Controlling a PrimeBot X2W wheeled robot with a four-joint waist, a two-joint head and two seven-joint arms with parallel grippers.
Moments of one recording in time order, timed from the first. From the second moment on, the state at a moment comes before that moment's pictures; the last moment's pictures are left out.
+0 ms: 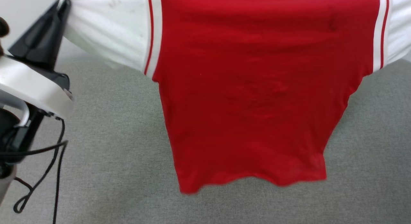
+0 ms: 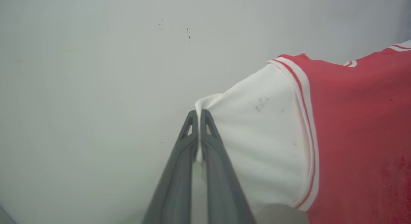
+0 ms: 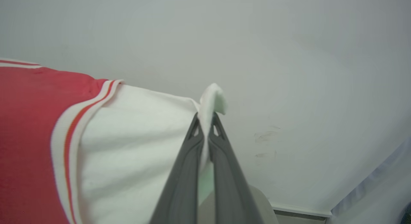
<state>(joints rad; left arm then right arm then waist) -0.60 0.79 -0.31 -0.30 -0.68 0.15 0.24 -0.74 -0.52 -0.01 0.14 0.33 0.13 0.42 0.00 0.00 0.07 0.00</state>
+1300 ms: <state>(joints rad) -1.53 0.74 -0.37 0.26 -0.55 -0.11 0.16 -1.54 -0.49 0.02 0.51 0.17 0.13 0.27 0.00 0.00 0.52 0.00</state>
